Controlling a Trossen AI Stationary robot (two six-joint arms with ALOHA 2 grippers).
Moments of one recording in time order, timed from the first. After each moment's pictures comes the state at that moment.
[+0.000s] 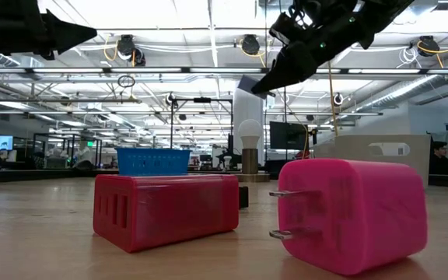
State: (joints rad) left arm -0.09 0.03 0.07 0.34 -0.52 0.39; right arm -0.21 1.36 0.83 0.06 0.02 -0.30
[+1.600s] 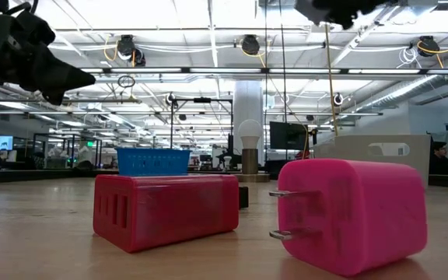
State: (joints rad) left arm -0.09 0.04 0.07 -0.13 -0.25 -0.13; right arm -0.05 0.79 0.80 -0.22 0.08 -0.09
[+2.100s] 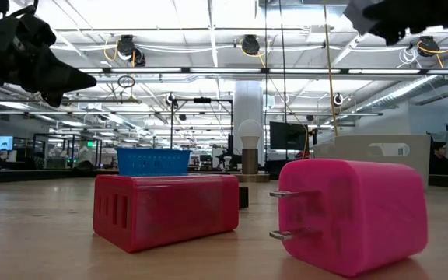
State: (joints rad) left arm -0.09 0.04 0.07 -0.13 -0.29 -0.16; right arm -0.05 0.26 0.47 -0.22 0.10 -0.11
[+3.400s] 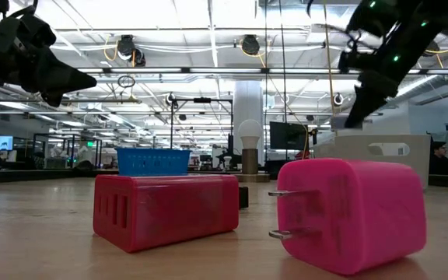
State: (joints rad) left arm -0.09 0.04 0.07 -0.13 -0.30 -0.16; right arm -0.27 0.91 0.62 -0.62 0.30 0.10
